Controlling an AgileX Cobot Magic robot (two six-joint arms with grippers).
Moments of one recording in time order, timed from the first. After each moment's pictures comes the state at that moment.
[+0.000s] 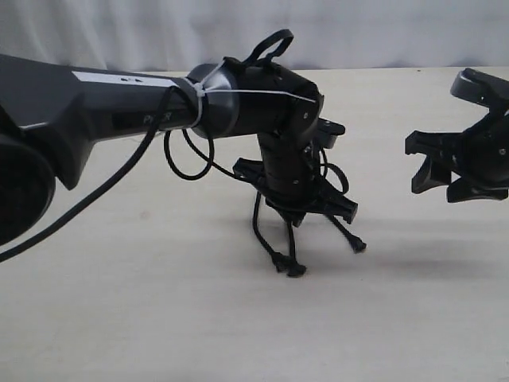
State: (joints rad) left arm -0.69 2.29 -1.77 -0.06 0.94 -0.26; right arm -0.02 1.55 -0.93 0.29 0.74 0.02
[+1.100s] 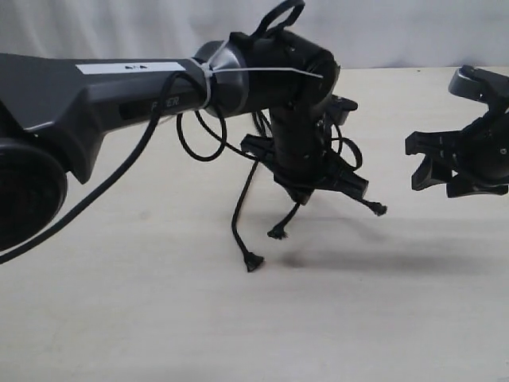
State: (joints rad) left arm -0.69 2.31 -1.93 0.00 1.07 -0.27; right arm -0.02 1.55 -0.93 0.30 0.72 -0.04
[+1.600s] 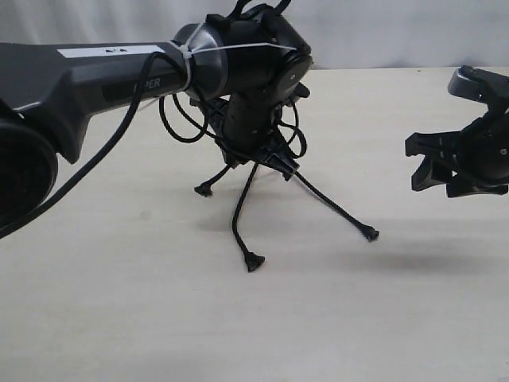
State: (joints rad) left arm -0.62 2.31 -1.94 0.35 1.22 -0.27; right arm -0.02 1.55 -0.93 0.30 0.72 -0.06
